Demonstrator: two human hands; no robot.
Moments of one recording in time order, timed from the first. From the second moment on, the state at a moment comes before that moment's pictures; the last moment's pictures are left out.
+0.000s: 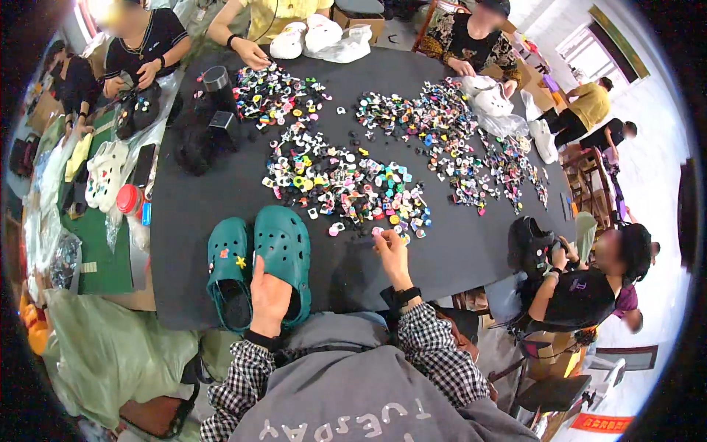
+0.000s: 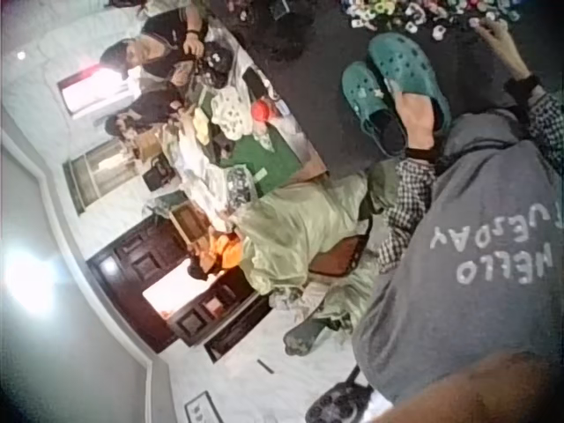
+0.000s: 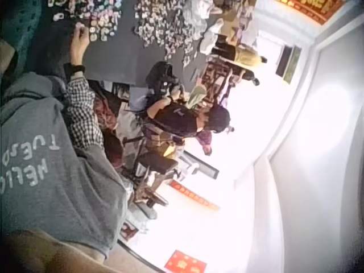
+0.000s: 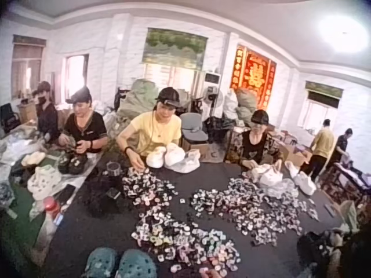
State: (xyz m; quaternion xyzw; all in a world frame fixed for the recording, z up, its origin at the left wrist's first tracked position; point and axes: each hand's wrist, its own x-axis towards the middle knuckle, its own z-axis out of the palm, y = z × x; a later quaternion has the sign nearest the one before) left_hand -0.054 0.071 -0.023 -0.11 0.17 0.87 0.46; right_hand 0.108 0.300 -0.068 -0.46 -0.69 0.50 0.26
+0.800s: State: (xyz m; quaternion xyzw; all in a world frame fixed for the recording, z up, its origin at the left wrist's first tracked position) left_hand -0.049 0.070 -0.028 -0.11 0.27 0.85 0.44; right_hand 0.084 0.340 -0.068 -0.42 -0.79 0.37 0.24
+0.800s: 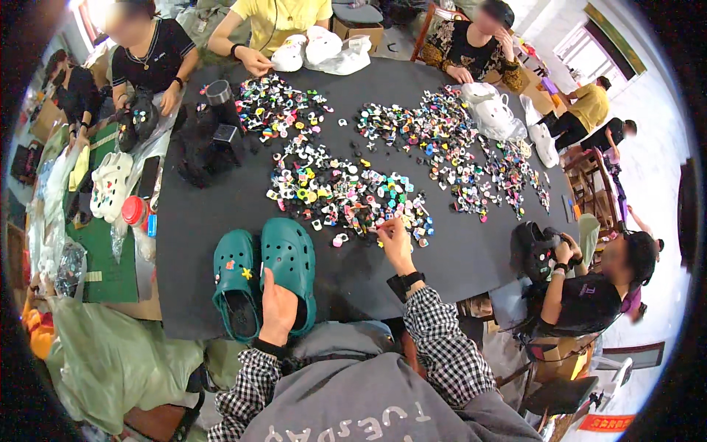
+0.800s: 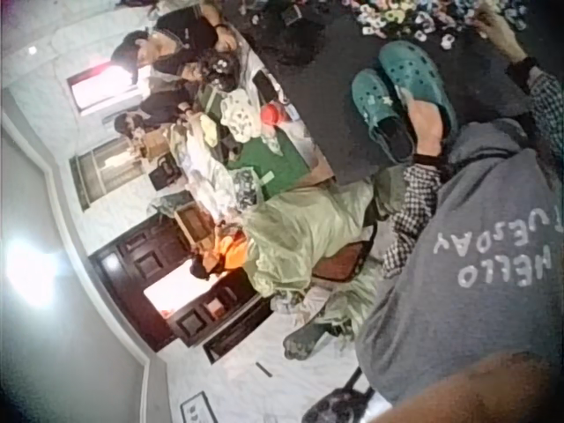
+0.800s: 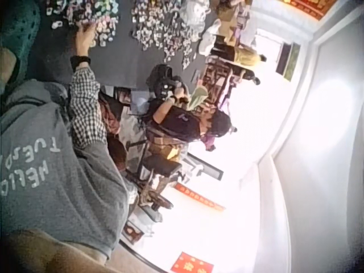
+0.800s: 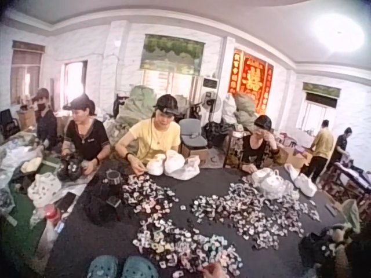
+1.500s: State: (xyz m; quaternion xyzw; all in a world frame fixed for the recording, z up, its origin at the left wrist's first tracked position) left_hand -0.048 0.065 -0.034 -0.11 0.32 0.83 0.45; right_hand 0.020 0.314 -0.052 -0.26 -0.92 0.26 0.16
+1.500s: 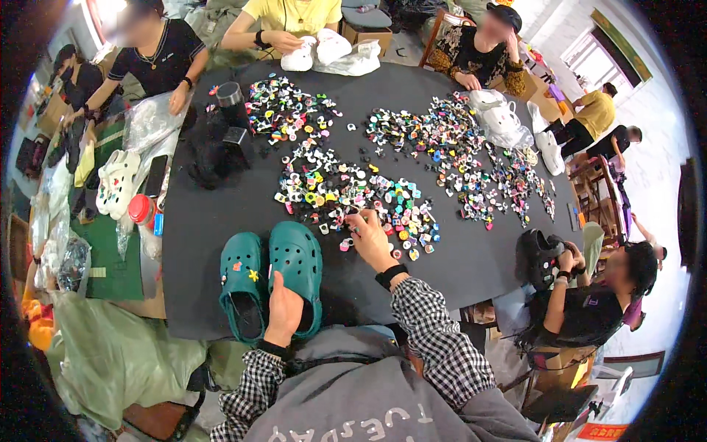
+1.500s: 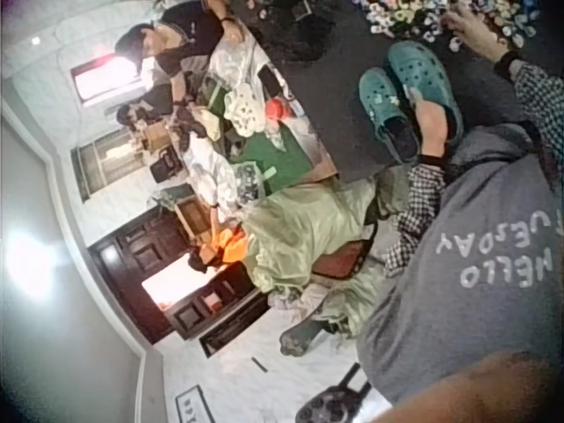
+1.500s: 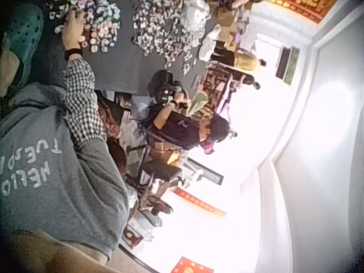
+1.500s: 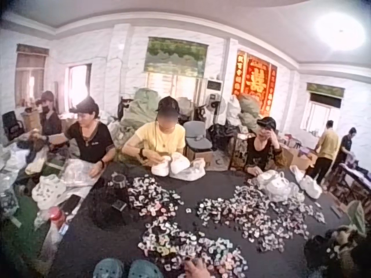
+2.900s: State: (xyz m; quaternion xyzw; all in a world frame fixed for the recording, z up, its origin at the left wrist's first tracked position) left_hand -0.048 0.064 -0.037 -0.11 0.31 0.83 0.45; right_hand 0.058 0.367 -0.076 -0.35 -0.79 0.45 0.23
